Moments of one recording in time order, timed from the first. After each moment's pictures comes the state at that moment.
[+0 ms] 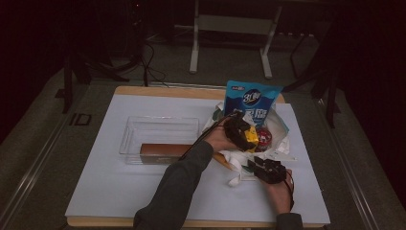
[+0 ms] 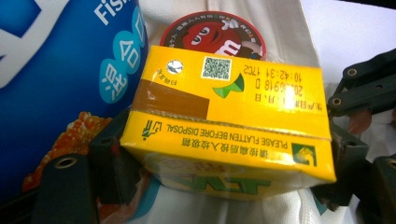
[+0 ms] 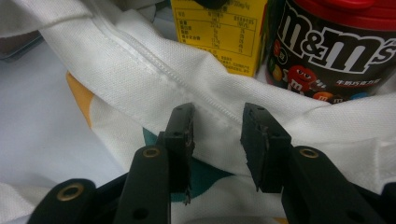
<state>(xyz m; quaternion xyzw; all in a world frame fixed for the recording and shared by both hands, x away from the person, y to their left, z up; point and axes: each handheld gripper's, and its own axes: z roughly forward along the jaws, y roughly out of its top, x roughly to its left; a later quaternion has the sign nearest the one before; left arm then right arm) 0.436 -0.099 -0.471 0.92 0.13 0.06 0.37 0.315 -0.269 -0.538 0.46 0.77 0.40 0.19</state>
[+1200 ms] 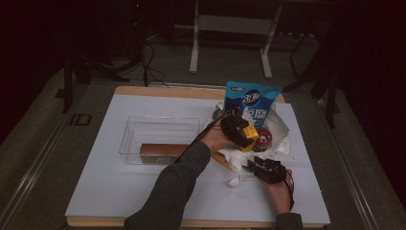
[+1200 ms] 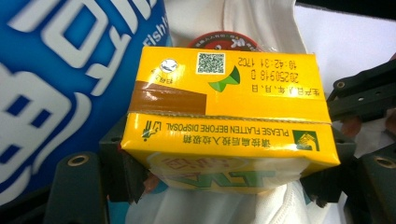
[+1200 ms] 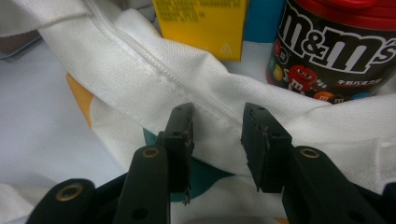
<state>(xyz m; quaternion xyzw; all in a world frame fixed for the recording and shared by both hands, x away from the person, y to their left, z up) 0.418 -0.085 -0.439 0.91 0.16 0.11 0.37 0.315 -0.269 -0.538 0.46 0.77 0.40 0.19</state>
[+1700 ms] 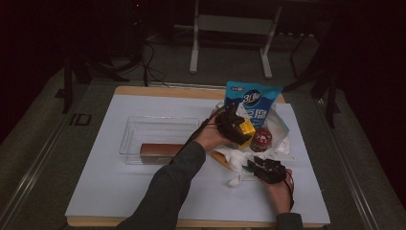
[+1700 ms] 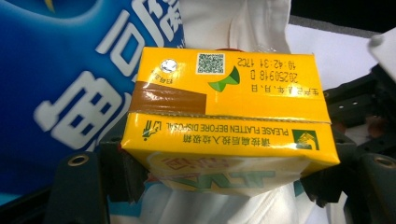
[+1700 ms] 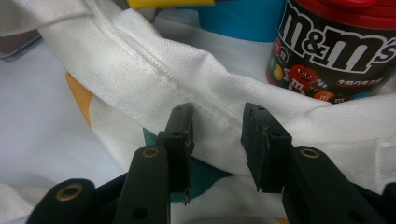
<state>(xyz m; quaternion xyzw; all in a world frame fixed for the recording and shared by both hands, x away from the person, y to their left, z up) 0.406 -0.063 -0.414 0.90 0.17 0.13 0.39 0.315 -0.269 -0.538 0.46 0.77 0.40 0.19</state>
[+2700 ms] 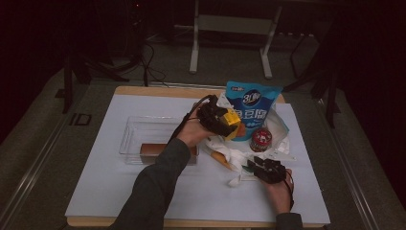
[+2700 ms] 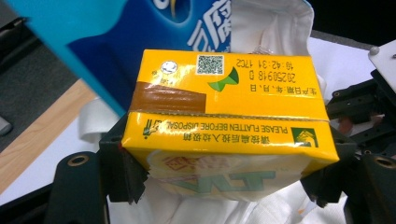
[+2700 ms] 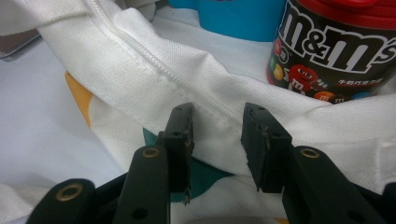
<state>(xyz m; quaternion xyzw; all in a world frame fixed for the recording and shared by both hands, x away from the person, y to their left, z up) 0.401 -0.011 -0.384 0.88 0.22 0.15 0.40 0.316 -0.269 -0.538 0.46 0.77 0.40 0.19</state>
